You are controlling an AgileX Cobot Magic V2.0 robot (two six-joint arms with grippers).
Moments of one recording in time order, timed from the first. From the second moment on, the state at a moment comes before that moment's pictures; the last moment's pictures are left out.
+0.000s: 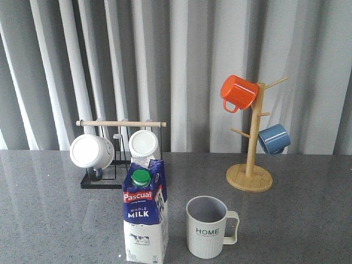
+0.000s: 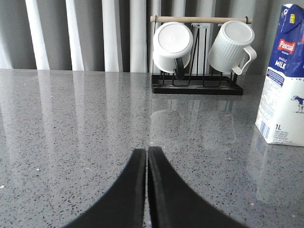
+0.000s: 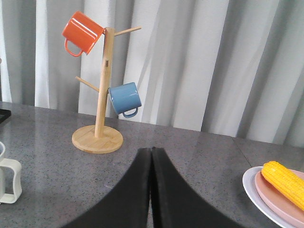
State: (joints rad) left arm 0.02 -0.01 0.02 -0.22 0.12 0.16; right arm -0.03 0.44 -0.50 -0.27 0.18 0.10
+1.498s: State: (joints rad) left arm -0.02 -0.01 0.02 -0.01 0.12 0.01; right arm -0.03 0.44 -0.50 -0.27 0.18 0.10
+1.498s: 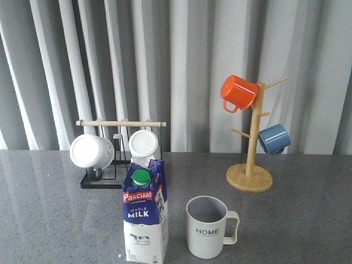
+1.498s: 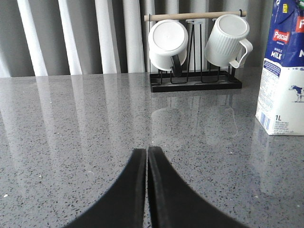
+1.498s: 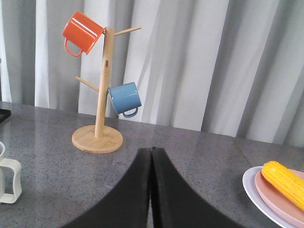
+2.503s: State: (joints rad) left arm -0.02 -0.01 0.02 -0.01 0.12 0.01; right arm -0.03 0.13 -0.05 -0.12 0.07 0.10
